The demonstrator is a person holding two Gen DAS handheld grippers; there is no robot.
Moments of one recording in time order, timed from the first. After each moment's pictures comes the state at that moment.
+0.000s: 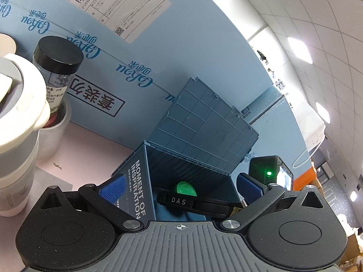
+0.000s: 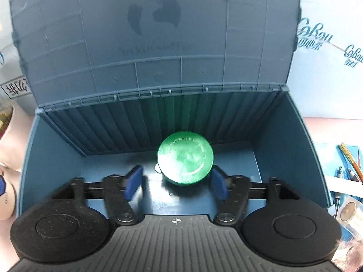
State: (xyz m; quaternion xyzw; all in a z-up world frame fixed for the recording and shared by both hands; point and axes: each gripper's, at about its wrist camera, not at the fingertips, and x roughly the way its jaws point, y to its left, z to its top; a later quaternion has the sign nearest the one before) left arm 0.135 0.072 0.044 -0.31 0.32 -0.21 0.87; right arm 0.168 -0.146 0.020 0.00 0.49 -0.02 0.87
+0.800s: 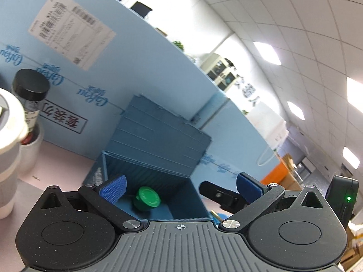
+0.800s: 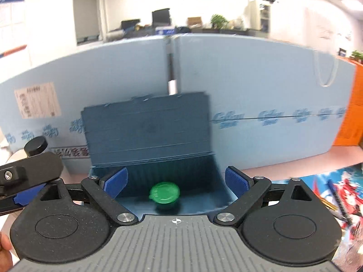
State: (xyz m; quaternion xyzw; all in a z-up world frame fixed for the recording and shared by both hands) left arm 0.095 0.061 0.081 -0.29 0.26 -0.28 0.88; right arm 0.046 -0.174 0.125 0.03 0.28 -0.03 0.96
